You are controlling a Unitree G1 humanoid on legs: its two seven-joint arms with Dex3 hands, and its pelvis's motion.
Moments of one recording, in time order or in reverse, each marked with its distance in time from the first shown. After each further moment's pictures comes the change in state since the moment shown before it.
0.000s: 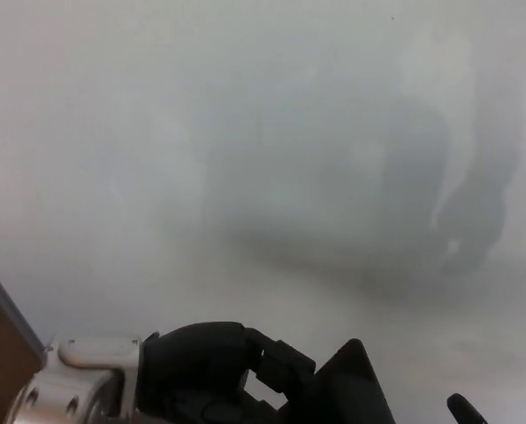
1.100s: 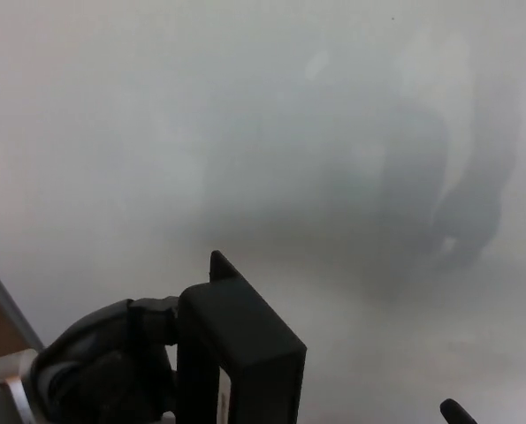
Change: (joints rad) left_arm 0.066 0.083 0.302 -0.059 -0.451 0.215 -0.052; right_arm 0.006 0.001 0.020 0.008 -0.009 -0.001 0.003
